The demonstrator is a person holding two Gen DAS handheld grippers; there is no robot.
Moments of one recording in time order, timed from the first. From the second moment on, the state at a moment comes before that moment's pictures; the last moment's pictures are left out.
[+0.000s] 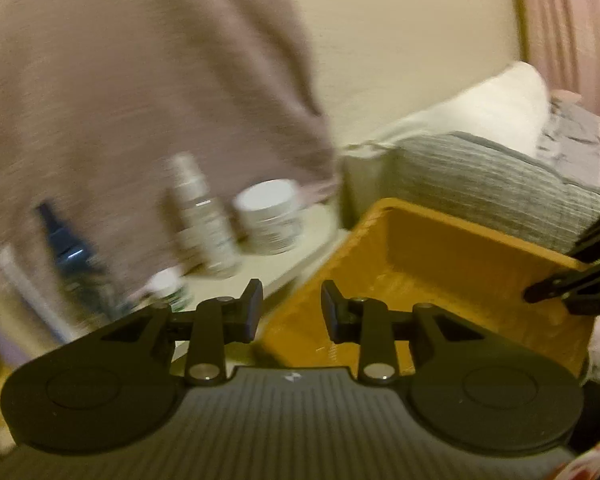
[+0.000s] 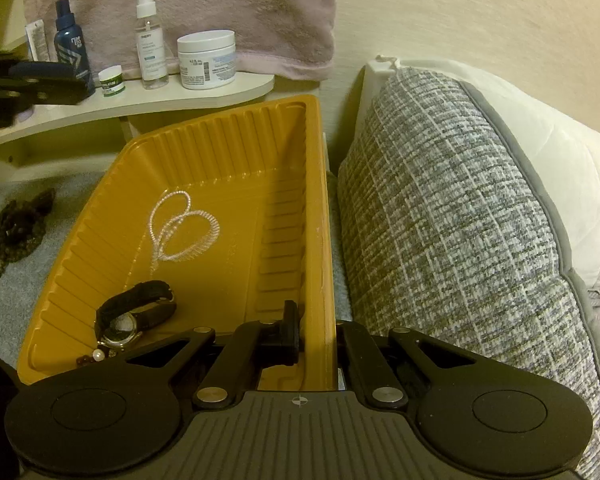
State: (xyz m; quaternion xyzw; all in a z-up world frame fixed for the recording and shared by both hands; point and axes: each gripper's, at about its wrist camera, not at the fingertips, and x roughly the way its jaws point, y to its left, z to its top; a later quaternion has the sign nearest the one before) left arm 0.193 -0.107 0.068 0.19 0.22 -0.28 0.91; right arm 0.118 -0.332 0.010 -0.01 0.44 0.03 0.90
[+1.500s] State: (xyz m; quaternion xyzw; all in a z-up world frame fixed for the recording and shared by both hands) left arm 0.157 0.007 -0.040 0.01 0.38 -0.08 0.92; right arm 0.119 -0.334 0.006 -0.01 0.45 0.03 0.89
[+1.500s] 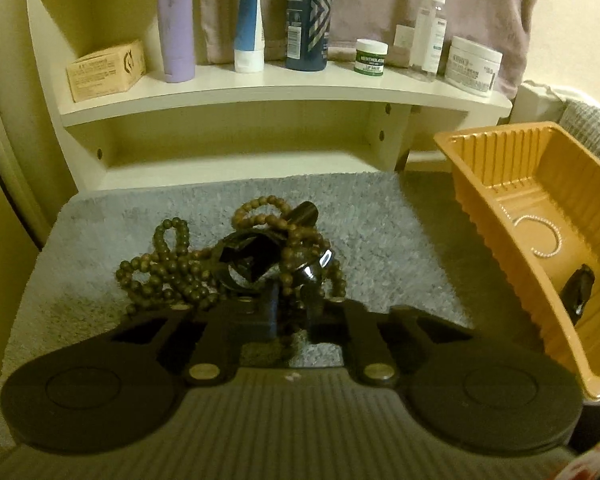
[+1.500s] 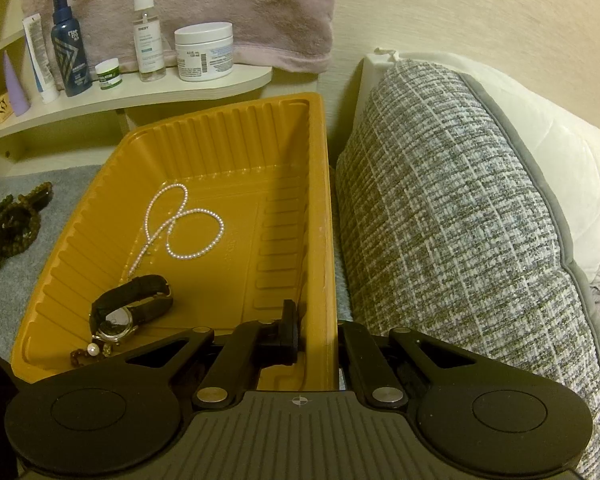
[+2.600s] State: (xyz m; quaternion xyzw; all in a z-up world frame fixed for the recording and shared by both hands) left arm 0.137 -0.077 0.045 0.03 0.28 -0.22 0.93; right arm 0.118 -0.333 0.007 -0.01 0.45 0.03 0.89
